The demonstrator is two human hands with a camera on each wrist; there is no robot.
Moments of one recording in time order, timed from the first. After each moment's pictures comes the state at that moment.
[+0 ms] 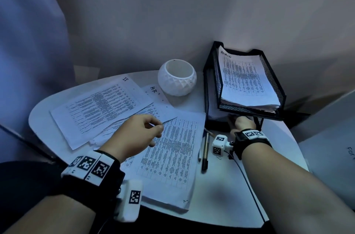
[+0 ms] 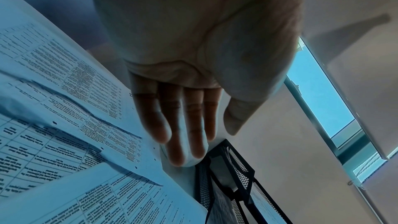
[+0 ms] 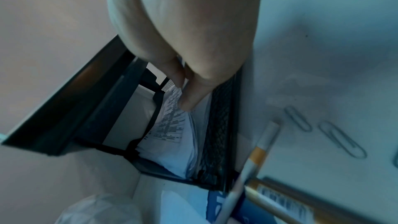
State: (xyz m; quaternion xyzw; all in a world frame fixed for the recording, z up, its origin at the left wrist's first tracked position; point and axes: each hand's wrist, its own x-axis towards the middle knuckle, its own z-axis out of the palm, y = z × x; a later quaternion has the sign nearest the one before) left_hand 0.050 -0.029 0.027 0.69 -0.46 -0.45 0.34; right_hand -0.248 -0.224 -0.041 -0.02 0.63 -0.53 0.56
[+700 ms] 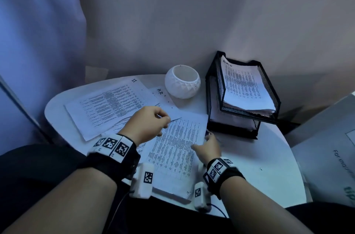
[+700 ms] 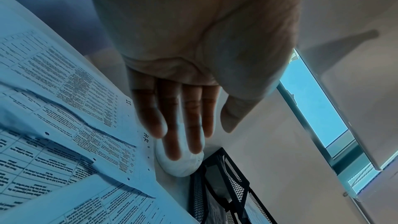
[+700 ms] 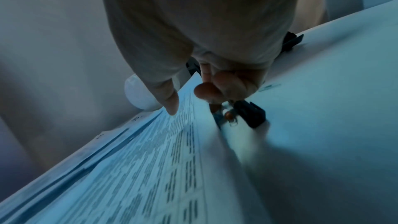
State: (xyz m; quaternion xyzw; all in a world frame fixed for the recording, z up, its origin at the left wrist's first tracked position) left_hand 0.060 -0.019 0.038 0.69 -0.48 -0.41 0.36; right_hand -0.169 -0.094 -0.076 -0.56 0.74 -0.13 0.35
